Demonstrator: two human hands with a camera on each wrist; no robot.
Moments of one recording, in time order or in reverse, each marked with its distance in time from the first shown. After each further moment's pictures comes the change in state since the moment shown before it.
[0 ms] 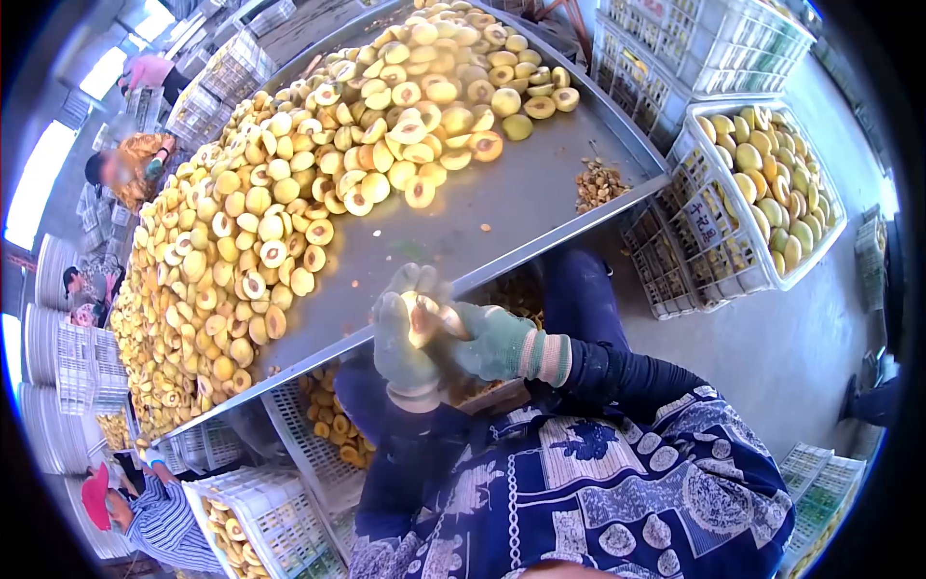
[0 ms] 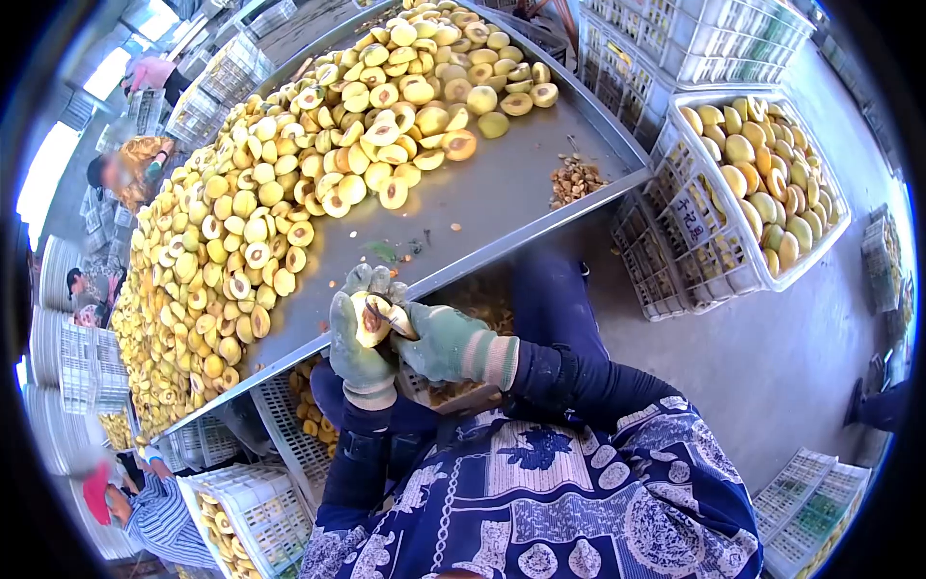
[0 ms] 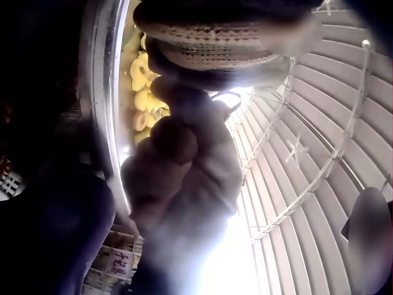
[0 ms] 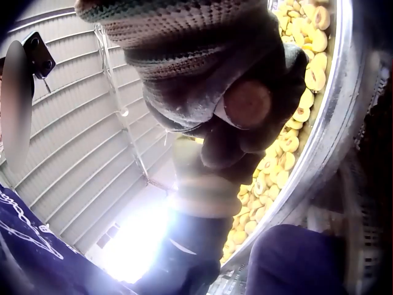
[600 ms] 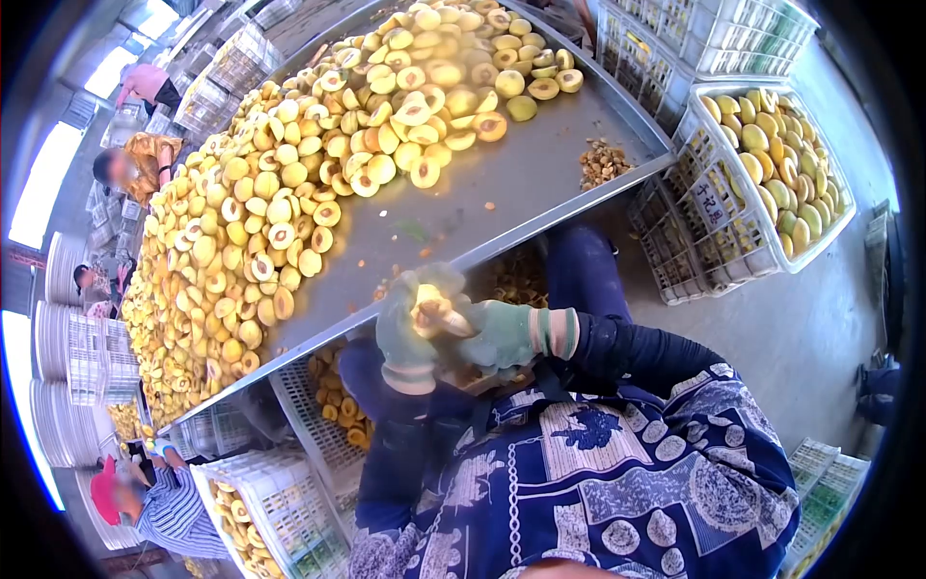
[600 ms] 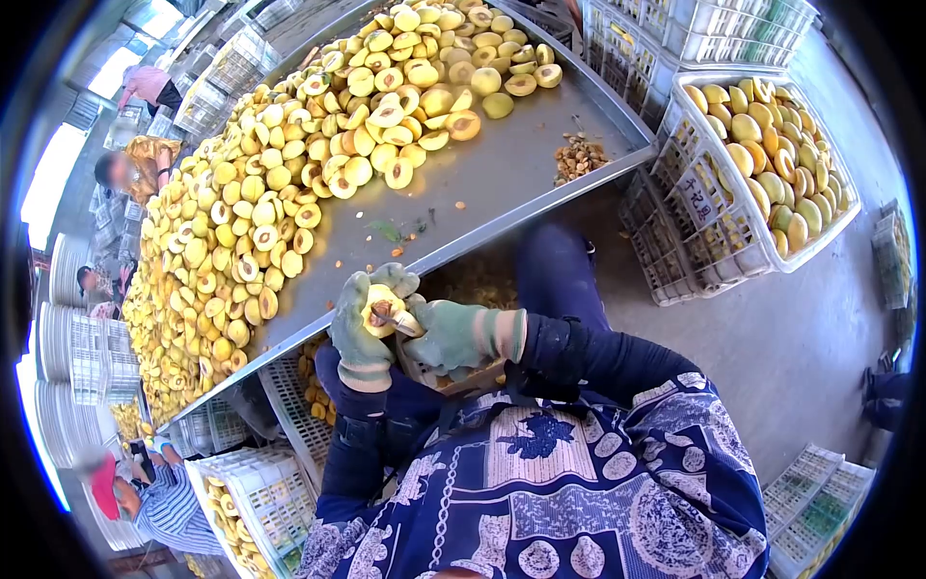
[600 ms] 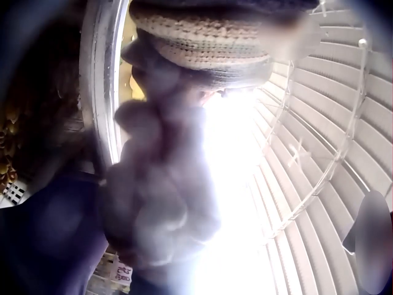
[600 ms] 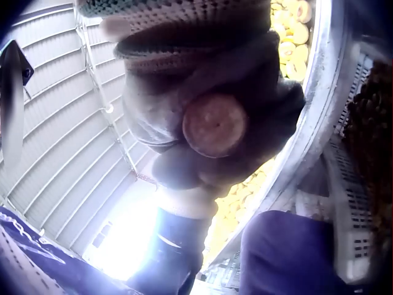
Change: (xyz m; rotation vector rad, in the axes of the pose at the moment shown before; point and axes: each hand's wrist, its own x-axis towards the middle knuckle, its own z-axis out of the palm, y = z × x) left_hand -0.004 0.008 -0.031 0.261 -0.111 -0.143; right_hand -0.006 -0.006 -0.008 0.298 -0.480 0.526
